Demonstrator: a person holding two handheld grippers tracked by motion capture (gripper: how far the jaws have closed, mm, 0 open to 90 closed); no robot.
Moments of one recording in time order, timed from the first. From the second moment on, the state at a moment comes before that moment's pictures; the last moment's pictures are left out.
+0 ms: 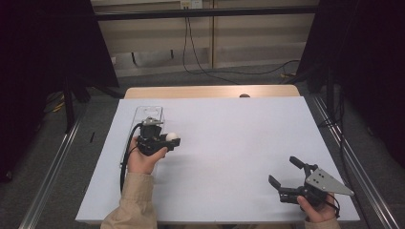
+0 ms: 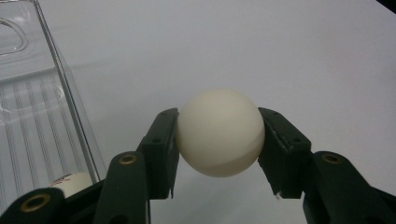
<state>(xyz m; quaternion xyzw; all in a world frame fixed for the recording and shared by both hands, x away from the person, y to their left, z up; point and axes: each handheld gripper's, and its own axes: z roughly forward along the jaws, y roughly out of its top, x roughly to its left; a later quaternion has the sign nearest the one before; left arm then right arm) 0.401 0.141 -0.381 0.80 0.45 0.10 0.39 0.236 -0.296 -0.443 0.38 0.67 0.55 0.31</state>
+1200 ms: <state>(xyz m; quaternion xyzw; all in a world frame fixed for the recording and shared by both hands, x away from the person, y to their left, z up) 0.402 0.153 -0.372 0.80 0.45 0.10 0.39 0.233 -0.298 -0.443 0.38 0.67 0.55 0.31</state>
